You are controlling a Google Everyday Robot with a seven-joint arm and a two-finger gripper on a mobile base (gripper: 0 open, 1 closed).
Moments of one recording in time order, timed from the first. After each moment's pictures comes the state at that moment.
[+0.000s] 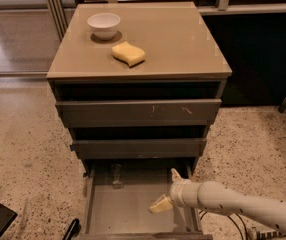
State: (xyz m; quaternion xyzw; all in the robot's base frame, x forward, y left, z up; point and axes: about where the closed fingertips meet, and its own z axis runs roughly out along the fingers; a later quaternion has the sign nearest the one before) arm 0.510 -0.073 0.407 -0.42 0.80 0.19 0.37
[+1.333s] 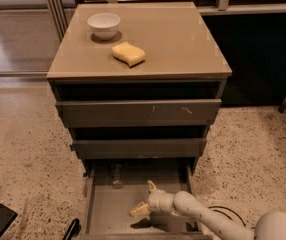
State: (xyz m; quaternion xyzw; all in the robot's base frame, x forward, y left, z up) arm 0.564 0.010 0.210 -0.39 0.77 0.29 0.41
